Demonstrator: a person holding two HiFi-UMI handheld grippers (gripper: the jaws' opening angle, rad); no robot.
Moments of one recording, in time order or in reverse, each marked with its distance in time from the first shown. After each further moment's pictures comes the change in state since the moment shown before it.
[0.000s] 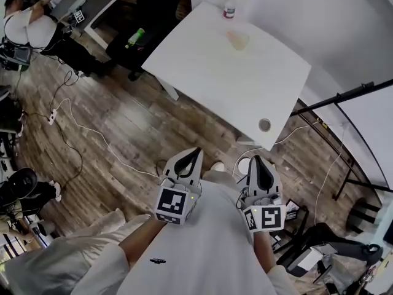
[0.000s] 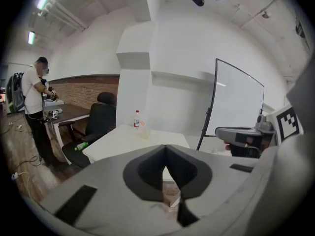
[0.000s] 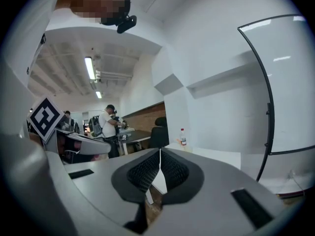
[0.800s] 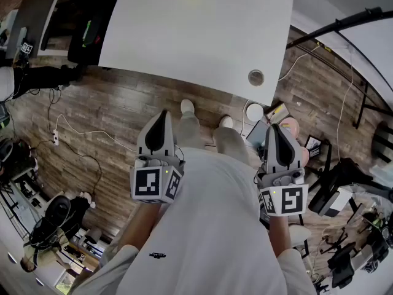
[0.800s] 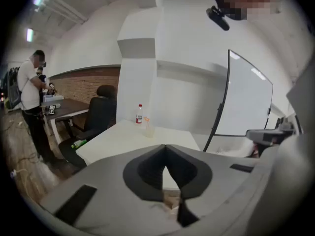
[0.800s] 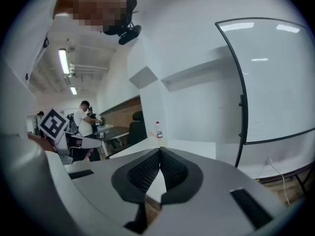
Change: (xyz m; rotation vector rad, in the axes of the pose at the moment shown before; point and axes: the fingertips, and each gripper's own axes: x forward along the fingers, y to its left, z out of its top) left arm 0.118 0.038 -0.004 -0.050 0.005 0.081; right arm 0.020 -0.126 -0.031 0.056 0.045 -0.179
